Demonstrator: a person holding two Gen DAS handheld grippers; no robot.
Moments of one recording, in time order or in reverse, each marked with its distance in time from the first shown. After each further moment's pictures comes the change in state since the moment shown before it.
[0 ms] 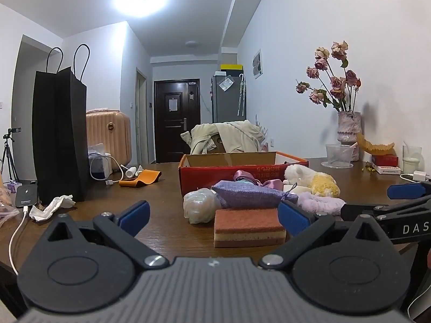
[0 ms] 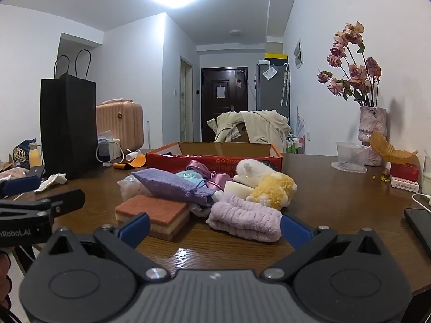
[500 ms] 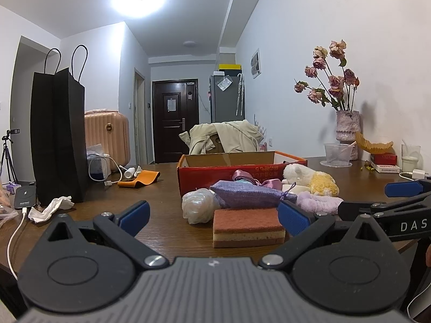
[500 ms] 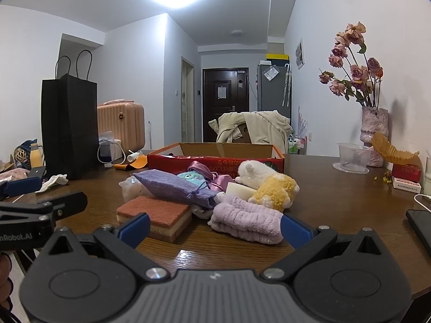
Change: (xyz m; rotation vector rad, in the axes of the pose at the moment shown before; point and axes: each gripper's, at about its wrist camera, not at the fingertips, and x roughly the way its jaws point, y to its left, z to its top) left arm 0.002 0.001 -0.001 0.008 -0.001 -0.006; right arm 0.003 0.000 0.001 0.003 -0.004 0.003
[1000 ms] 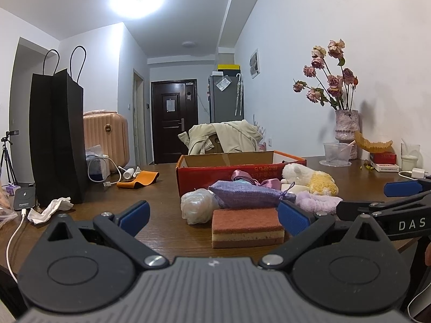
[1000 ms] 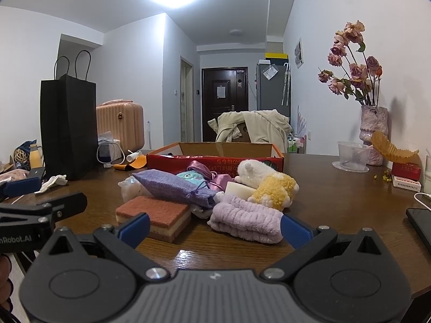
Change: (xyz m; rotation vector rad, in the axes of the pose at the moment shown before) left arm 0.000 0.000 0.001 0.006 -0.001 -0.006; right arm 0.001 0.000 0.000 0.005 0.005 -0.001
